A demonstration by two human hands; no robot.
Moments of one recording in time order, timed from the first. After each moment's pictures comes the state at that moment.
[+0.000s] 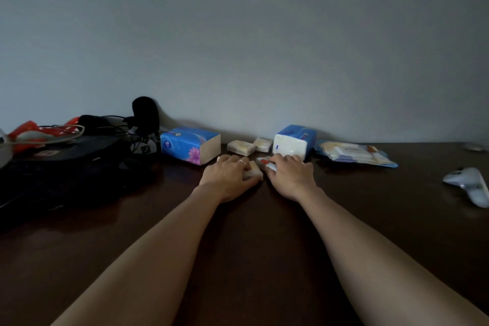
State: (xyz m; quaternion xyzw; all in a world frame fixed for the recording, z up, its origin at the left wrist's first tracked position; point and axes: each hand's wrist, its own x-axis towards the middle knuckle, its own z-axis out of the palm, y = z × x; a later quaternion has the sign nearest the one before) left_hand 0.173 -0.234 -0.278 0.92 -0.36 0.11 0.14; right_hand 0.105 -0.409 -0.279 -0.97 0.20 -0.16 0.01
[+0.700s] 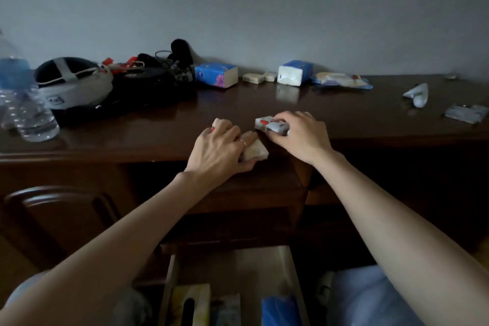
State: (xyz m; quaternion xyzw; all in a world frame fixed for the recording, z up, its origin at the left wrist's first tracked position) left_hand -0.110 -0.047 -0.295 0.82 -0.44 0.36 0.02; right_hand -0.162 -0.271 -0.279 -0.96 0.10 -0.26 0.08
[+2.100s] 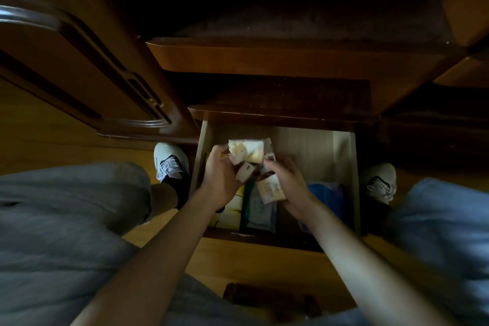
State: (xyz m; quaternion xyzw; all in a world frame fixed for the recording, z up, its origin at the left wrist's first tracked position) left_hand -0.170 0.056 -0.658 0.48 0.30 -0.33 0.76; right_hand -0.233 -0.106 -0.671 -0.54 0.35 0.18 0.74
